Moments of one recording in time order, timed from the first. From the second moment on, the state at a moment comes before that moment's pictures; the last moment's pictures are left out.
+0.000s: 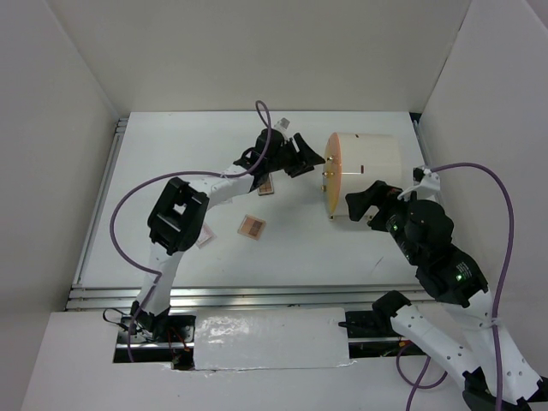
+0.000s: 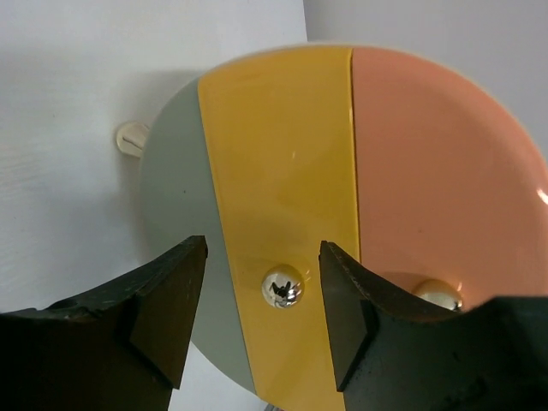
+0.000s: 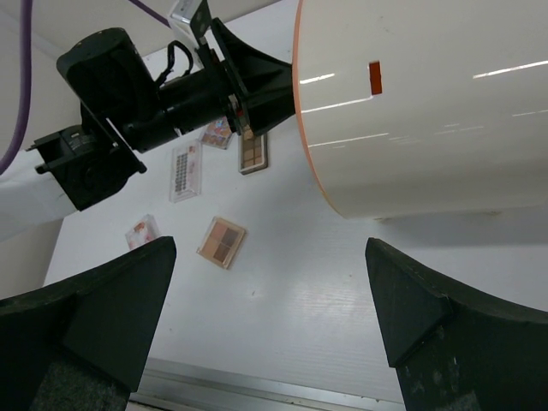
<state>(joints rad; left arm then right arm) -0.60 2.18 1.67 0.19 0.32 -1.06 0.52 0.59 0.99 -0.67 0.30 0.58</state>
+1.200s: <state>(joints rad) -0.61 2.24 1.60 0.43 0.50 -1.20 0.52 0.61 0.97 -0.63 0.27 0.58</state>
